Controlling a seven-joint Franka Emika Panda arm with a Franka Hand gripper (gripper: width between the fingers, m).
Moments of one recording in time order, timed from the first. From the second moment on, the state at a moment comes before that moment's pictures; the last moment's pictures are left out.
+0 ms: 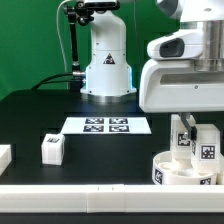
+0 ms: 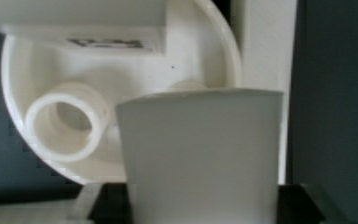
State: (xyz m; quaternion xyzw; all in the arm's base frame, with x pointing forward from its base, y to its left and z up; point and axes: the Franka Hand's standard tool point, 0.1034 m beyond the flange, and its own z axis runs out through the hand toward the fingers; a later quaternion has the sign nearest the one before) arm 0.625 0.107 0.077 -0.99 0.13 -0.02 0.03
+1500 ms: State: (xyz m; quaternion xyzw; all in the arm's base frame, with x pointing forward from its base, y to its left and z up) arm 0.628 0.104 0.076 -0.66 0.74 0.04 0.11
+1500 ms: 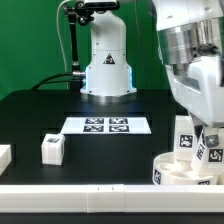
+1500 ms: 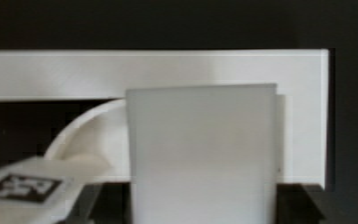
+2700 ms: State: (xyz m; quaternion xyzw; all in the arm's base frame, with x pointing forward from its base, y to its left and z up) arm 0.631 0.112 0.077 -0.41 0.90 0.04 0.14
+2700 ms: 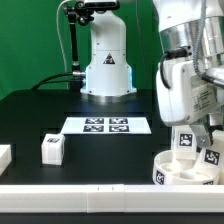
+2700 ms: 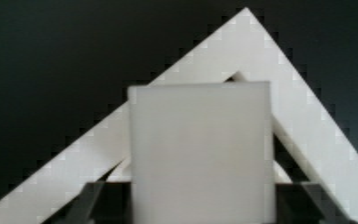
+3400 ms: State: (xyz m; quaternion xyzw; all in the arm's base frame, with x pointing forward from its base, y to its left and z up) arm 0.628 0.104 0.094 -0.49 0.86 0.03 0.15
